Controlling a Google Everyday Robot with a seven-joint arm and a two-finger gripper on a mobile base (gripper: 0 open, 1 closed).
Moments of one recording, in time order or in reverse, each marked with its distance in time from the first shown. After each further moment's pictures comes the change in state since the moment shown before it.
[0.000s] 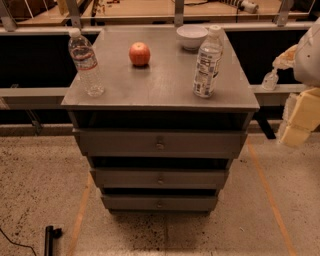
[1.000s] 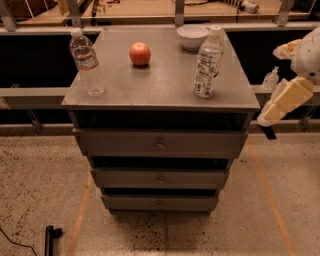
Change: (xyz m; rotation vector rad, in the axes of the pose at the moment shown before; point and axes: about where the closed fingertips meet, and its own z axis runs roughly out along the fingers) arm 0.002 -0.073 0.035 0.106 -0.268 0.112
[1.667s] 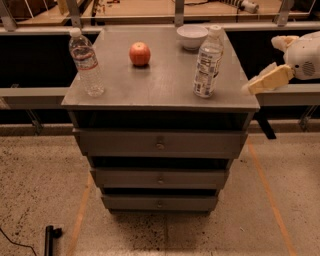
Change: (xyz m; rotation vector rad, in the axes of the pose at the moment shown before) arm -0.008 -0.101 0.051 0.126 -0.421 0.161
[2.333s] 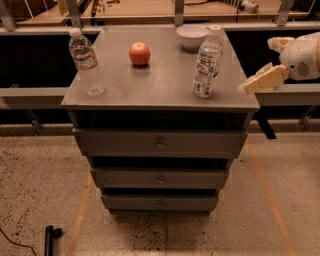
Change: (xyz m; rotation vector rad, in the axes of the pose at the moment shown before) arm 0.002 -0.003 0.008 -0.006 -0.021 0.020
